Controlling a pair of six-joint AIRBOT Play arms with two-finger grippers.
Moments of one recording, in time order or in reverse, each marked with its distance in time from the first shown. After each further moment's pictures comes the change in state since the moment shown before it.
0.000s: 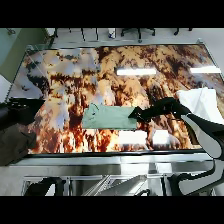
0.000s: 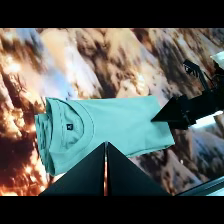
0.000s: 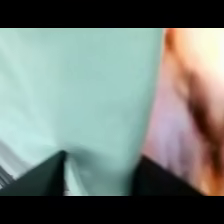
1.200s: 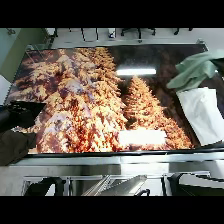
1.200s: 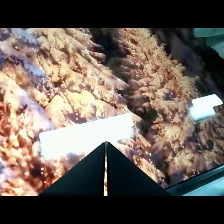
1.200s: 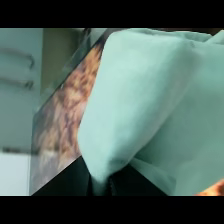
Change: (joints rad) left arm 0.000 0.003 -0.001 0.000 0.040 0.000; right arm -0.818 0.225 0.532 0.175 -0.213 0.096
